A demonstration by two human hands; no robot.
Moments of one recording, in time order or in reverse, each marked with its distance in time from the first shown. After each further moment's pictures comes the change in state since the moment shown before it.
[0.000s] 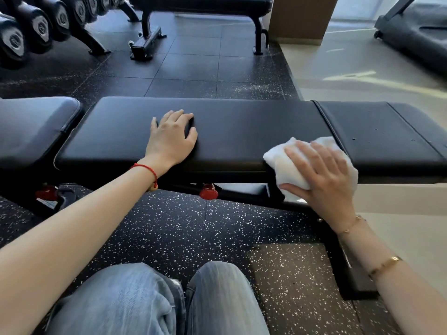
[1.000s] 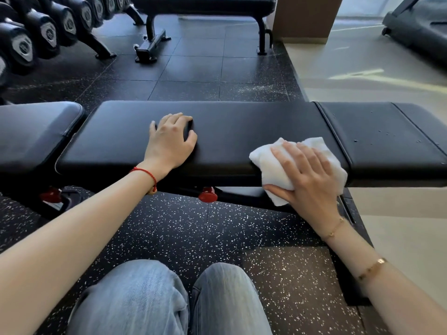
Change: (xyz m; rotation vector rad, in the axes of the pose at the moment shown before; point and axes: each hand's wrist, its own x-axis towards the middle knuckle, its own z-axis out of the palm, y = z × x) left_hand -0.001 0.005 -0.001 0.020 0.057 0.006; right_hand 0.013 -0.021 0.002 0.091 0.018 0.034
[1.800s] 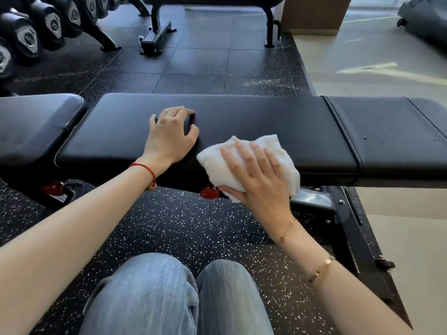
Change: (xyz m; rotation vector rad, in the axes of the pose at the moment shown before) left_hand 0.002 -0.002 0.004 -0.017 0.045 -0.007; right_hand 0.022 -0.092 0.014 -0.005 -0.065 -0.055
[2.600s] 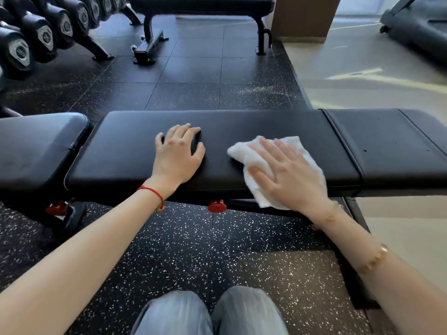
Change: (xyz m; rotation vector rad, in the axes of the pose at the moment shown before) left_hand -0.004 -0.004 -0.006 0.036 -0.036 0.037; right_hand 0.044 0.047 -0.036 0.257 -0.469 0.168
